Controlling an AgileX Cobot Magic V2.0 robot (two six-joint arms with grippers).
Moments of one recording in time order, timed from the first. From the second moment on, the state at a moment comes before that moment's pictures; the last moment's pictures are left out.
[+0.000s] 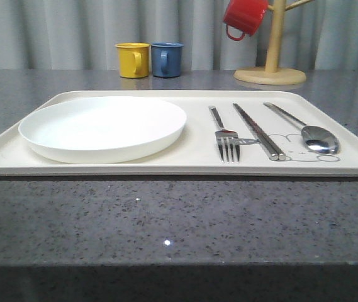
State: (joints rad) left arm -0.70 0.75 -0.89 0.00 0.84 0.14; right arm 0.48 0.61 -0.83 0.05 1.08 -0.04
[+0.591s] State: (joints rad) left arm -0.70 0.75 -0.89 0.00 0.83 0.14; right arm 0.48 0.59 -0.81 0.05 1.05 -0.04
